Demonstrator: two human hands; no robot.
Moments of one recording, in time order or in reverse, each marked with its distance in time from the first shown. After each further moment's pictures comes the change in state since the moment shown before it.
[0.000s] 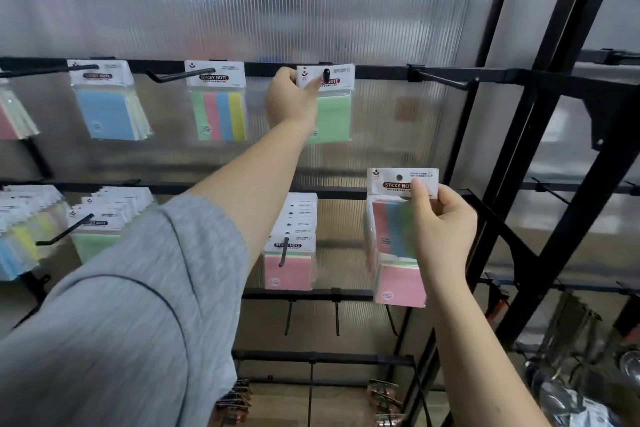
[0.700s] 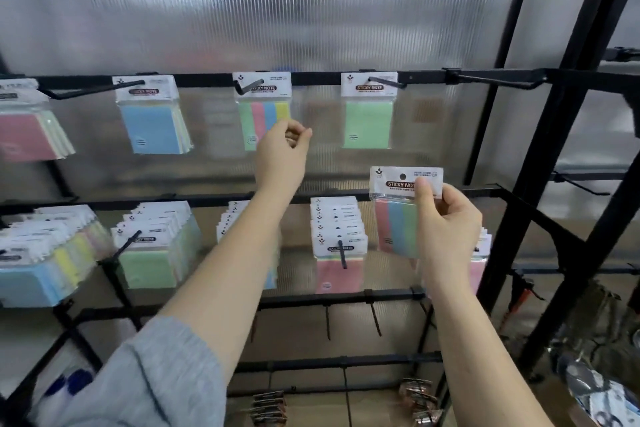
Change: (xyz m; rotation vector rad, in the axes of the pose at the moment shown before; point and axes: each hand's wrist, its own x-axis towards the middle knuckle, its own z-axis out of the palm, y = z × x) left_hand -0.022 -0.070 -0.100 0.057 -0.149 0.169; right_hand -0.058 -0.037 0.068 0.035 0.100 0.024
